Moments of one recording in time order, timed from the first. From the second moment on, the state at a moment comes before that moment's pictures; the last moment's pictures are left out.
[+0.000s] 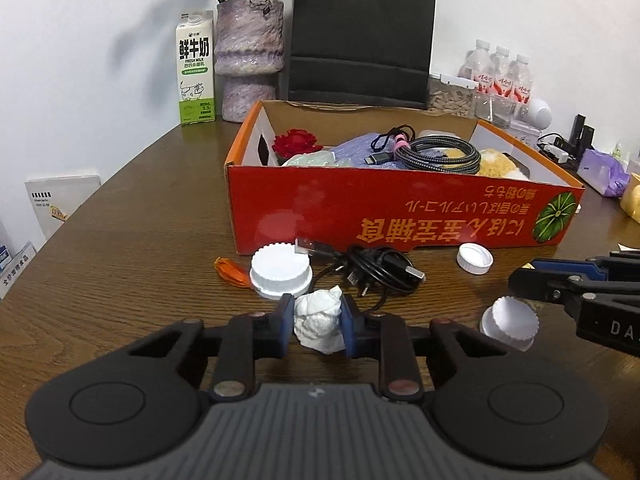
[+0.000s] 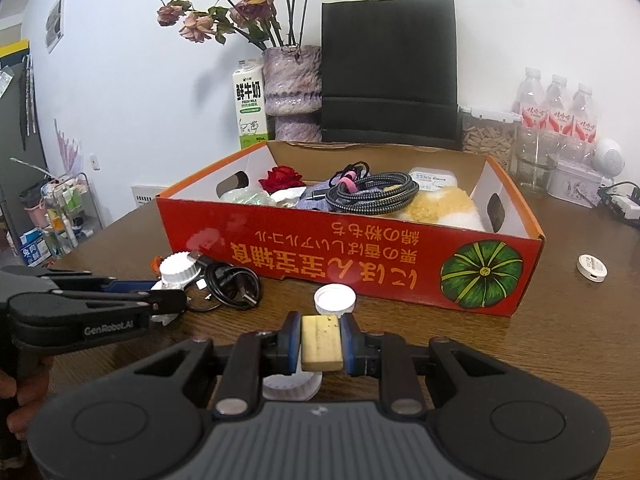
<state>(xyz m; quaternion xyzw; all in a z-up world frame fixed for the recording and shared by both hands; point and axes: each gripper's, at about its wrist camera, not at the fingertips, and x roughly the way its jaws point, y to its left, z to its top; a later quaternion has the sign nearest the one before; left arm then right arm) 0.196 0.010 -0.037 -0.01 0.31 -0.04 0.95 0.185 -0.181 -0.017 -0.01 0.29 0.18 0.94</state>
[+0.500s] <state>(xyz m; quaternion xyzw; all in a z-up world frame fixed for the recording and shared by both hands) 0.193 0.011 0.018 -0.01 0.23 -0.05 0.97 0.189 -0.183 0.018 -0.02 0.24 0.17 0.96</state>
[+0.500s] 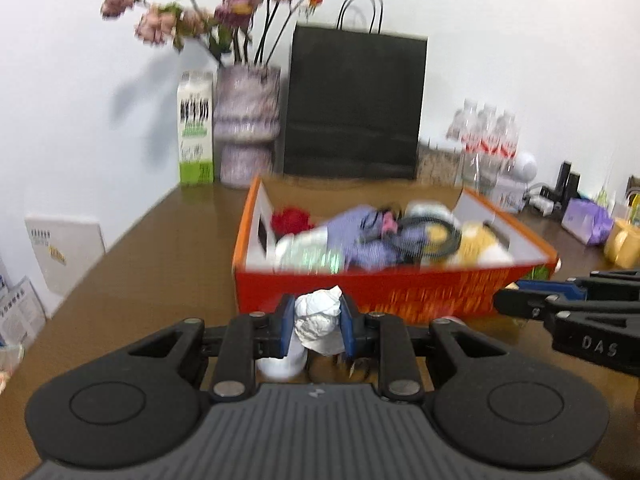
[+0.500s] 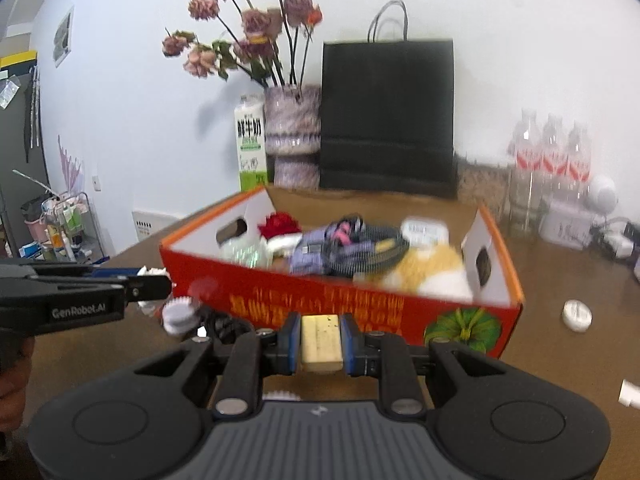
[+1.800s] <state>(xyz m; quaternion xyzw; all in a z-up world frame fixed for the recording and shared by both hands) 0.287 -0.040 -0.008 0.01 0.23 -0.06 0.97 0.274 -0.193 -0.004 0.01 0.23 0.13 0.97</state>
